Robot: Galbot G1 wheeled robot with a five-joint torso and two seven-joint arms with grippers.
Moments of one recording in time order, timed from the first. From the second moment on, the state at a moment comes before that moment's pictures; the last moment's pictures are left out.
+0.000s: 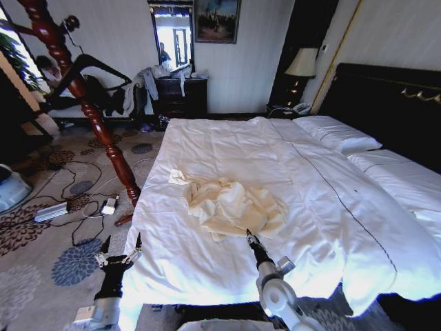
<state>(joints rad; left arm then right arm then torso) 1.91 -1.47 -0.77 -2.16 -0.22 -0.34 0.02 -1.45 1.19 0.17 1.93 1.09 0.17 0.45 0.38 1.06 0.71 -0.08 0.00</state>
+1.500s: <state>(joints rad) 1.88 -1.48 -0.75 -2.13 -0.22 -0.35 0.01 -1.65 0.78 0.91 2.51 1.39 0.30 0.17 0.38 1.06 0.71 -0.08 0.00</state>
